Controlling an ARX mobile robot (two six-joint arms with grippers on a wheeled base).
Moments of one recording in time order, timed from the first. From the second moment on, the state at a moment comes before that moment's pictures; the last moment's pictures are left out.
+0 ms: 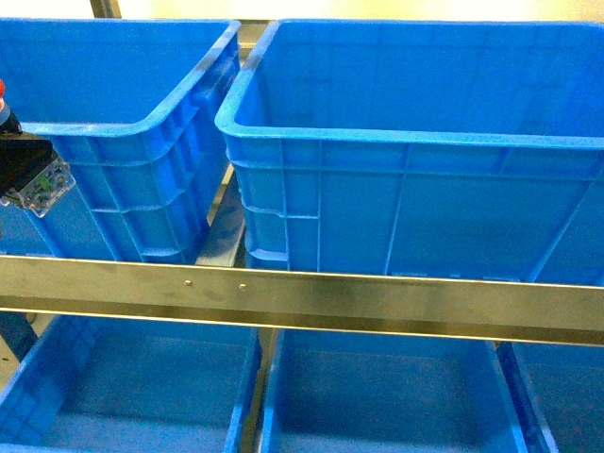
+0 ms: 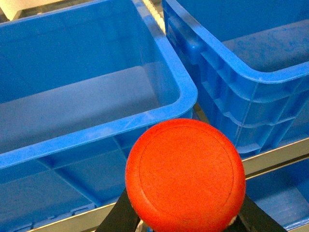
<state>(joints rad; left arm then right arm) -0.10 1.17 0.38 0.58 0.13 0.19 0.11 0.94 0.40 0.22 -0.04 0.06</state>
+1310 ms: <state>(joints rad) -0.10 1.17 0.38 0.58 0.13 0.19 0.14 0.83 0.40 0.10 -0.02 0.06</state>
